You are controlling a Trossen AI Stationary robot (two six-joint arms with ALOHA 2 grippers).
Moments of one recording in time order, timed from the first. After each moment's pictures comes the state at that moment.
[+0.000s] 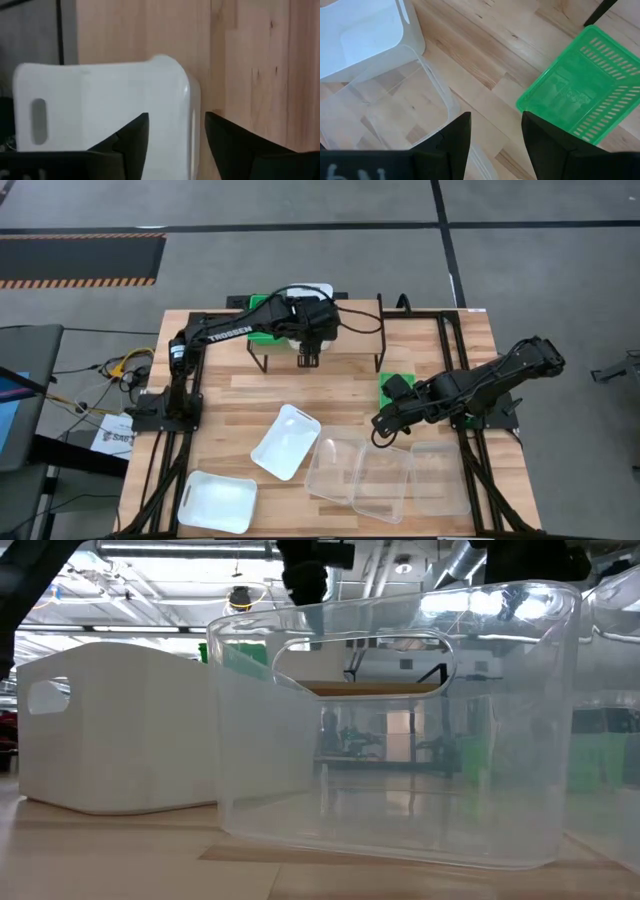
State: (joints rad) left arm 0.23 1.98 2.15 -1.29 -0.30 0.35; right arm 0.36 1.38 1.27 -1.11 0.32 1.23
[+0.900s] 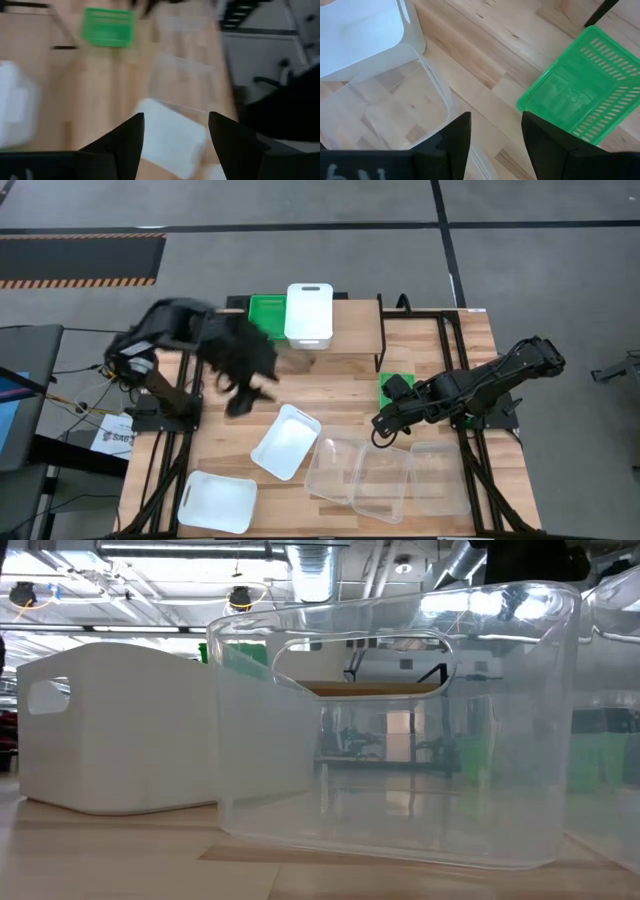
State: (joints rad) left arm -0.14 1.65 2.35 -1.57 0.11 -0.15; right arm 0.36 1.38 1.27 -1.11 0.31 1.22
